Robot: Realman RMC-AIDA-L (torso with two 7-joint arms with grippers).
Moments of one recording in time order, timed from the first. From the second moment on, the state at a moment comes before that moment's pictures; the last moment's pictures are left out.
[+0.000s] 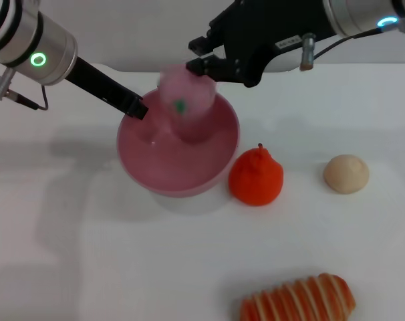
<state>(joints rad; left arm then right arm) -0.82 -2.06 1.08 1.21 2.58 1.57 -2.55 0.80 2.07 -1.26 -1.47 -2.17 -1.49 1.99</state>
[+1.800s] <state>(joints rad) -0.33 -2.06 2.04 1.38 2.14 0.04 -2.01 0.11 2.08 -0.94 -0.78 -0.66 -1.36 0.99</state>
